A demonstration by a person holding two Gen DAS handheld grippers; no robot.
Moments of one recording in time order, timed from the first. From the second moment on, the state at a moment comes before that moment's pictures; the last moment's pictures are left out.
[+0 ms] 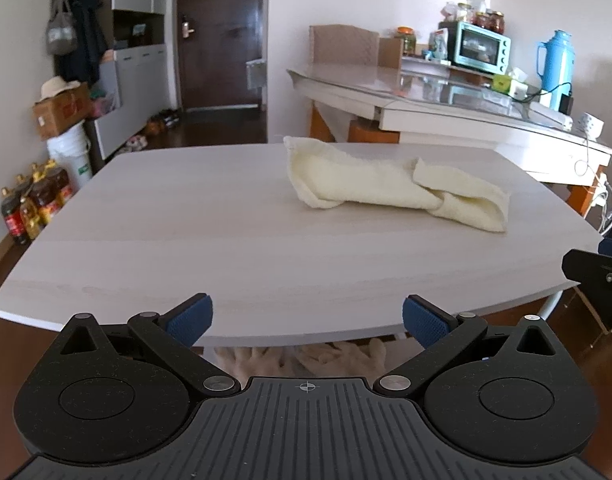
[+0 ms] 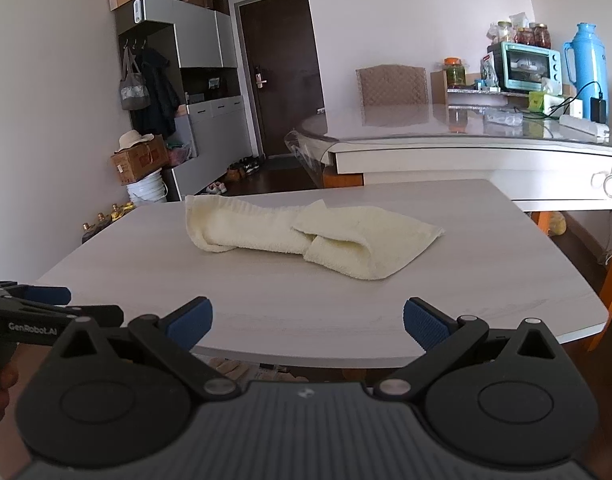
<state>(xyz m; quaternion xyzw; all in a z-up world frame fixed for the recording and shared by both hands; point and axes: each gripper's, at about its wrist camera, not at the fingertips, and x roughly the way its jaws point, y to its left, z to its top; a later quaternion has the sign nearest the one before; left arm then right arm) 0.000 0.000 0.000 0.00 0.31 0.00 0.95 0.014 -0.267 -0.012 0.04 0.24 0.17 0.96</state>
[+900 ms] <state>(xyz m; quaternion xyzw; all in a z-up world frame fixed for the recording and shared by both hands) -0.012 -0.008 0.006 0.00 0.29 -0.02 0.96 0.017 -0.274 -0.017 0.05 0.25 0.16 0.95</state>
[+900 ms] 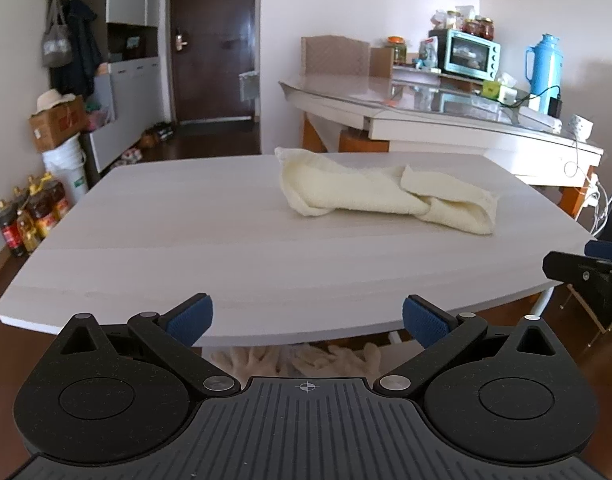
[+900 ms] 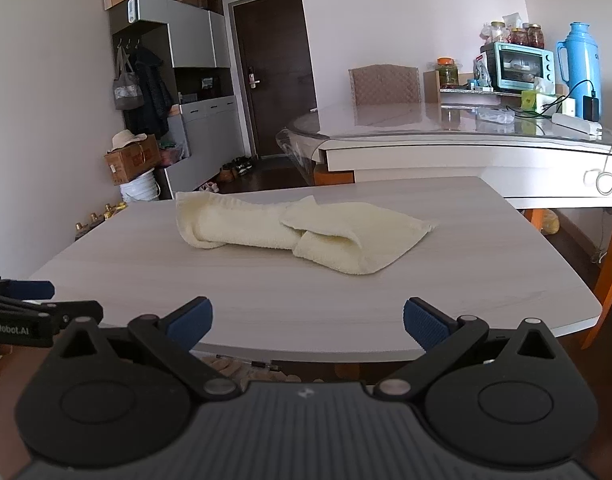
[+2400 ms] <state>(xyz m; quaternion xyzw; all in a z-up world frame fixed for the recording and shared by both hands) -0.014 -0.004 -0.002 0.00 0.29 -0.02 0.96 0.018 -0.275 -0.025 0.06 0.24 0.16 0.95</state>
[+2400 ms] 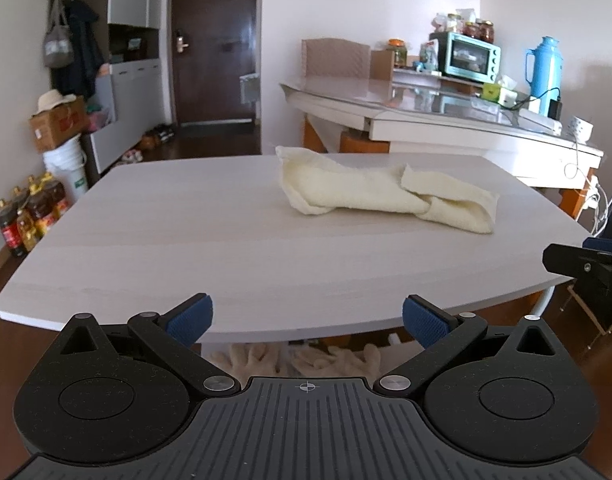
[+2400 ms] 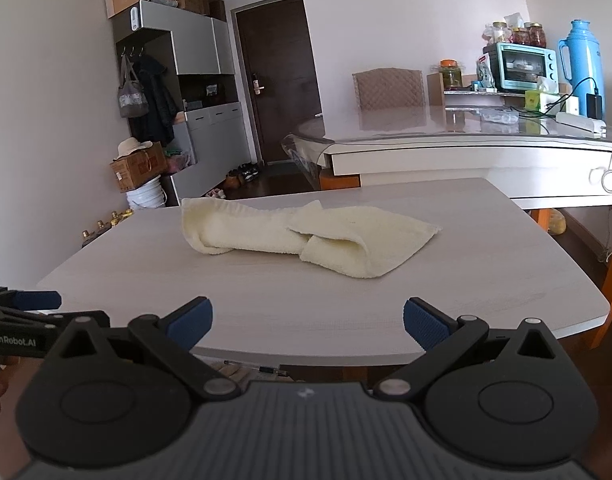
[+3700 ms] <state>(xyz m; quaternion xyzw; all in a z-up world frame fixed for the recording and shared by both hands) 0.013 -0.010 0.001 0.01 0.31 -0.02 0.95 0.042 -0.286 -0.026 0.07 0.26 0.14 0.95</state>
